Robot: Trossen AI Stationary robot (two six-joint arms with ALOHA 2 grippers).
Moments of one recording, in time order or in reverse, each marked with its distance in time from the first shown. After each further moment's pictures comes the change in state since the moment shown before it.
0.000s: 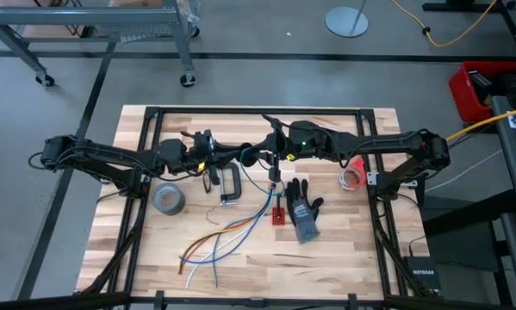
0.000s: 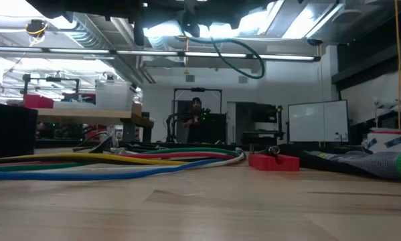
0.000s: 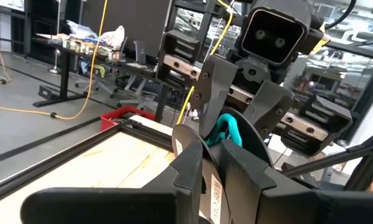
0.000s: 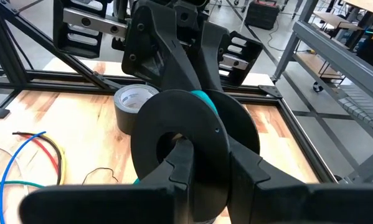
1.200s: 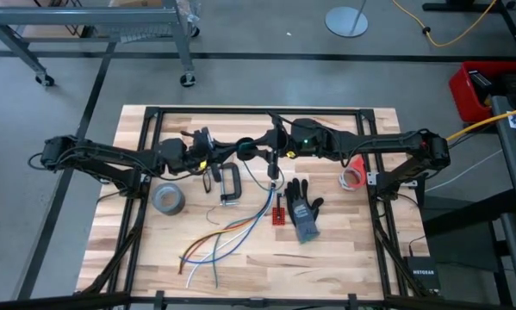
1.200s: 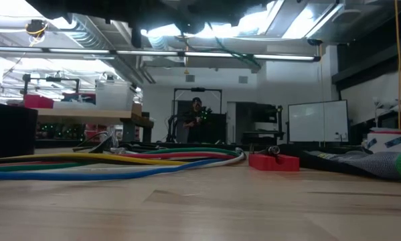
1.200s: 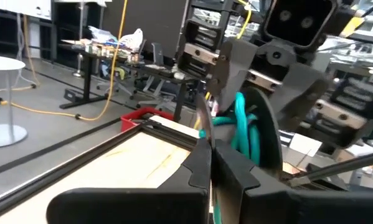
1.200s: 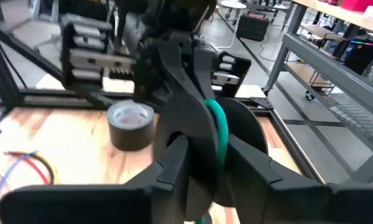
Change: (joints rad) left arm 0.009 0.002 -0.001 -0.008 -0.073 0.041; right arm 0.000 -0.001 0.000 0.054 0.014 0.019
